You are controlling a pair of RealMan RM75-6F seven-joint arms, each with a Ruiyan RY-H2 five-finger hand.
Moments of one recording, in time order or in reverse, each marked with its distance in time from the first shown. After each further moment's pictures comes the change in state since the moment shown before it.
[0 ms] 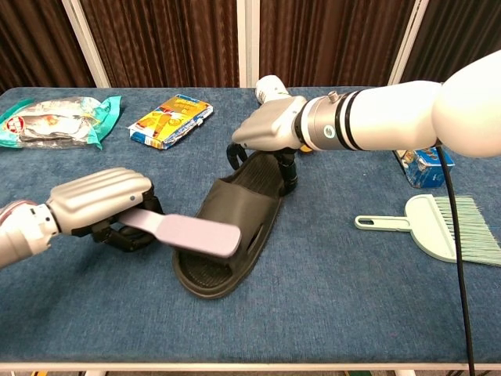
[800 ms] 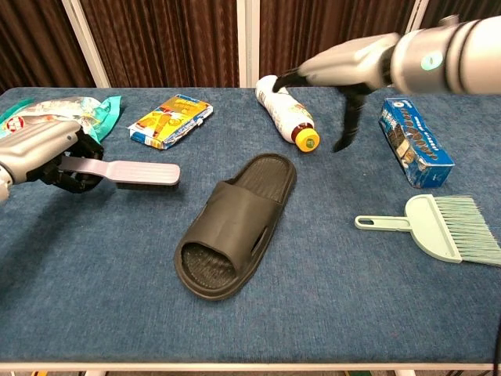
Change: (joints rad) left arm 0.078 0.032 -0.243 -0.058 -0.359 -0.117 0.273; right arm -0.160 0.336 0.017 -0.294 -0.048 0.164 0.186
